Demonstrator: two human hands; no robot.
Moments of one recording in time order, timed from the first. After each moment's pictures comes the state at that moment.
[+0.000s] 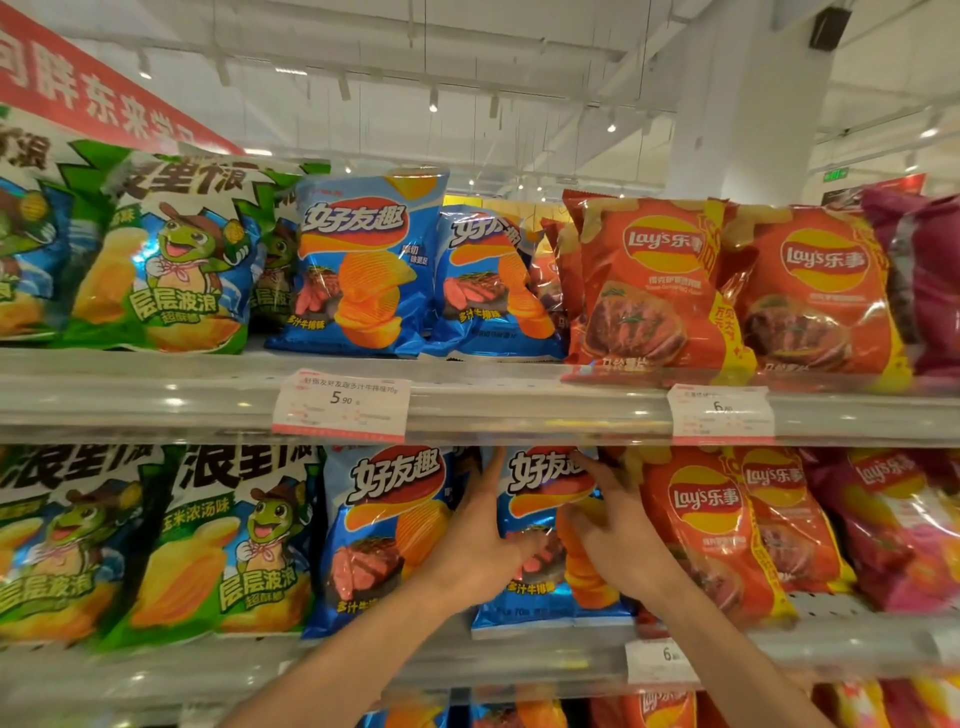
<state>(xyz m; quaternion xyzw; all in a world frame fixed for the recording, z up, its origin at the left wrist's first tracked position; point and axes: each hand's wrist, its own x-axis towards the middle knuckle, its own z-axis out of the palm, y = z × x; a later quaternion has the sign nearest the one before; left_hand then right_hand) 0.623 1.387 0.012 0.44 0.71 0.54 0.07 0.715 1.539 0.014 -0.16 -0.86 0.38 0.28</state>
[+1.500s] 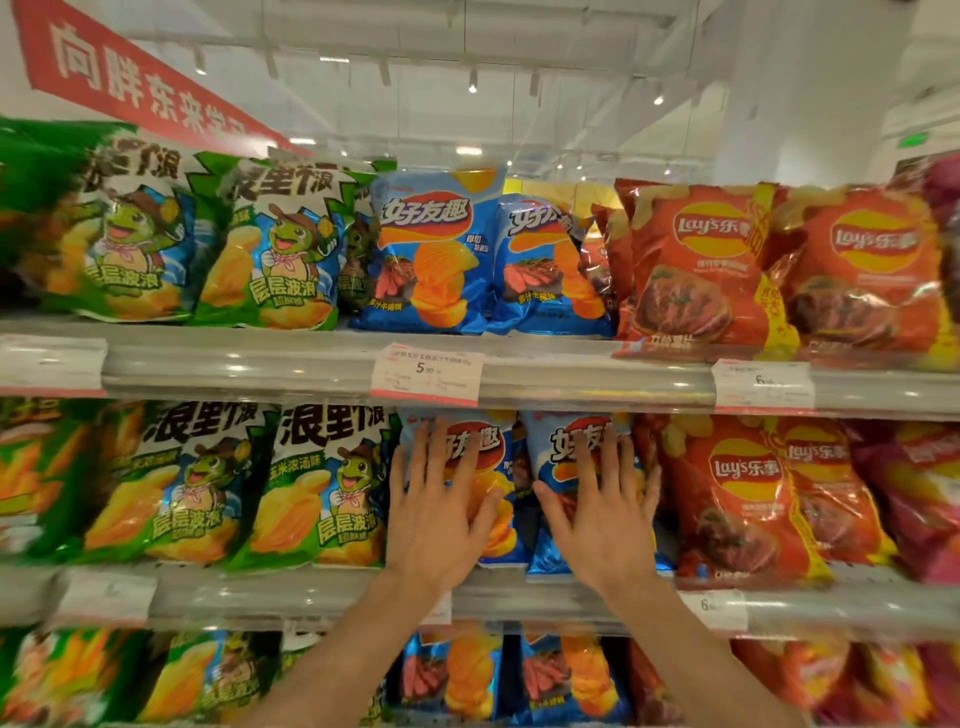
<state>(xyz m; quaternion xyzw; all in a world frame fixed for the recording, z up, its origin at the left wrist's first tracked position) 0.585 1.307 -0.034 0.31 0.89 0.15 -0.31 0.681 1.483 -0.031 -0.24 -0.92 0.00 0.32</state>
